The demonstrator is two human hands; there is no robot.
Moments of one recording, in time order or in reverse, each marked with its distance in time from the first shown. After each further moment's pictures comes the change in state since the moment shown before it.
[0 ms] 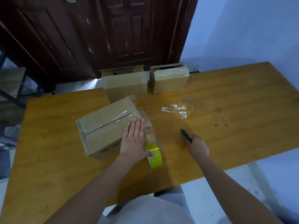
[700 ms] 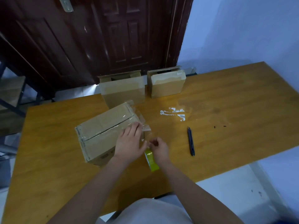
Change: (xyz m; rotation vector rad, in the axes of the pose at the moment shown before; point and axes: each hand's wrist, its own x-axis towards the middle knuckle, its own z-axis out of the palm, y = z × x) left_hand 0.012 -0.022 0.008 -0.129 0.422 0.132; right_hand -0.050 -0.106 0.060 0.877 -0.105 -0.228
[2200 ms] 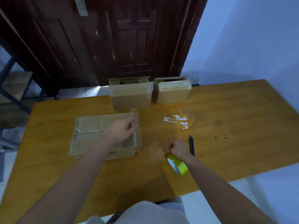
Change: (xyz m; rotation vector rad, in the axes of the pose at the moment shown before) left_hand 0.038 -0.066 -0.043 -0.519 -0.237 -0.115; right_hand 0.040 -0.017 -0.070 -0.735 -0.263 0.058
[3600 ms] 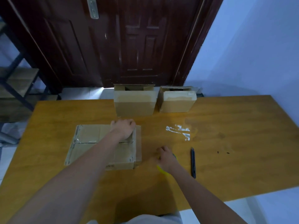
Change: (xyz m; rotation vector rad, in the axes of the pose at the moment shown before) left_hand 0.048 -0.007 0.002 0.147 -0.125 -0.441; right_hand 0.008 -0.030 0.027 -0.292 -0.070 -0.207
